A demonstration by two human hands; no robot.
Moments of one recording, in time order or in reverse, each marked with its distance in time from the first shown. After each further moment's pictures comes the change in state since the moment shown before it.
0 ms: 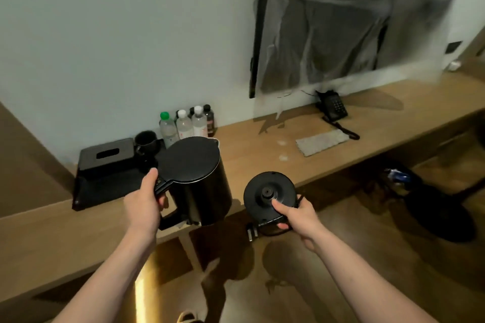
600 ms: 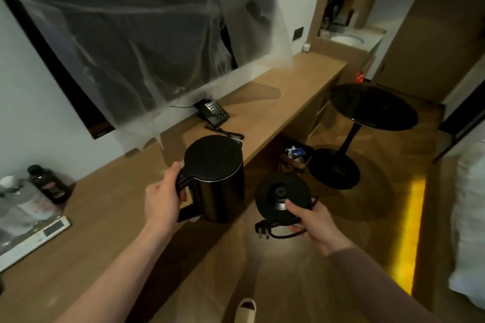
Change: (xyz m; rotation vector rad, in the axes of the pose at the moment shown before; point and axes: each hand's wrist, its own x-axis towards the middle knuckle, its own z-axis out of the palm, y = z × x) left_hand -0.080 0.019 0.379 0.124 -0.574 0.095; right_hand -0.002 -0.008 -0.332 0.326 0.416 -0.060
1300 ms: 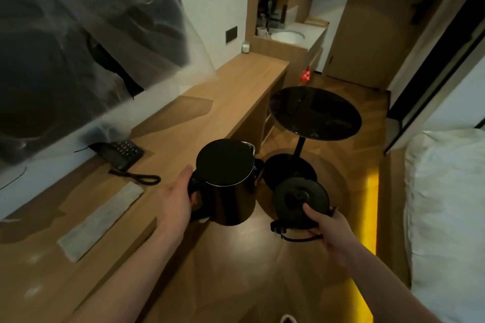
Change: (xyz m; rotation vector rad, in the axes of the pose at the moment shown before) left_hand 0.084 0.054 0.394 0.033 -0.211 -0.079; right_hand 0.193 -0.115 -0.279 0.165 0.215 0.005
